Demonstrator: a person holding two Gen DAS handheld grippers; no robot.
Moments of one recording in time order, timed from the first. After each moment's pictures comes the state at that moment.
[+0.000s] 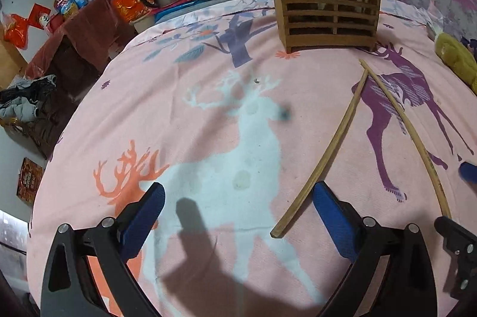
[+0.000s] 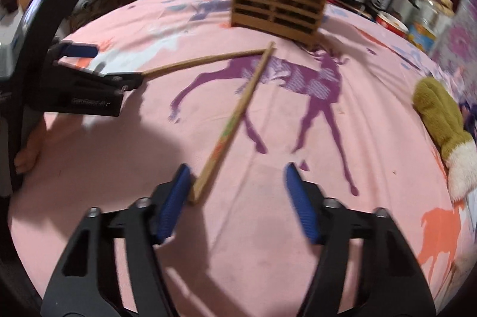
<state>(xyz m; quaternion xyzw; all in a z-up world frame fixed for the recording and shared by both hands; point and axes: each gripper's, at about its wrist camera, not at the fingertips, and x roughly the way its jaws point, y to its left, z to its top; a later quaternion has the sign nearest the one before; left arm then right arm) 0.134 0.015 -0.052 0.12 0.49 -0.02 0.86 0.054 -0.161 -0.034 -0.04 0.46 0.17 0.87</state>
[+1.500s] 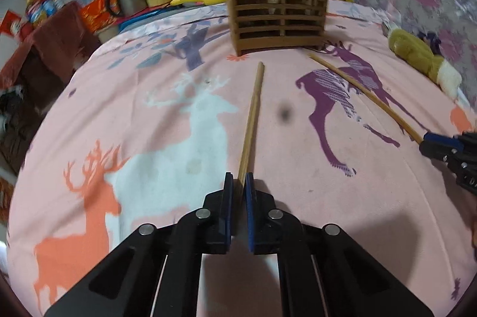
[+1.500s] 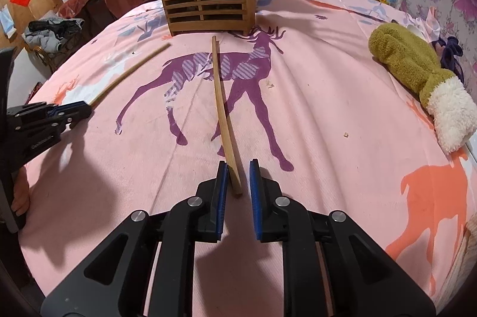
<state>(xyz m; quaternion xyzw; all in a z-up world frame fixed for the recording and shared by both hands) 0.105 0.012 -0.043 0.08 0.48 -0.12 0.87 0.062 -0.229 -0.045 0.06 0.48 0.10 0.87</state>
